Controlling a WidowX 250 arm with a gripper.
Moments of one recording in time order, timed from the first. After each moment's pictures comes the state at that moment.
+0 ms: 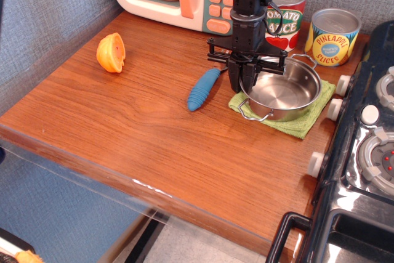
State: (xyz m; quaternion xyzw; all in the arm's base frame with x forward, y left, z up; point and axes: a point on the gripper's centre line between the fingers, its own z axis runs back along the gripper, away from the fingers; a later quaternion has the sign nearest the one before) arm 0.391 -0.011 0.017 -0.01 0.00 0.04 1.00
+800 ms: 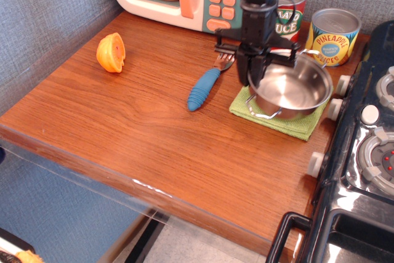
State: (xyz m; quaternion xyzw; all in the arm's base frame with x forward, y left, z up) arm 0.393 -0.032 0.045 -0.03 -0.03 0.03 1.00
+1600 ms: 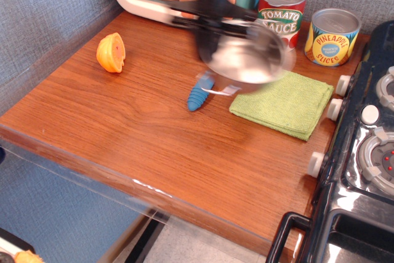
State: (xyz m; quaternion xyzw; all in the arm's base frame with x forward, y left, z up) arm 0.357 0.038 0.087 -0.02 -0.06 0.09 0.99
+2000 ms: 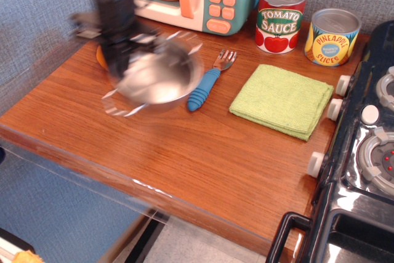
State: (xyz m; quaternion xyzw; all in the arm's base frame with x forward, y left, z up) arm 0.282 0.120 0.073 0.05 -0.04 0.13 0.99
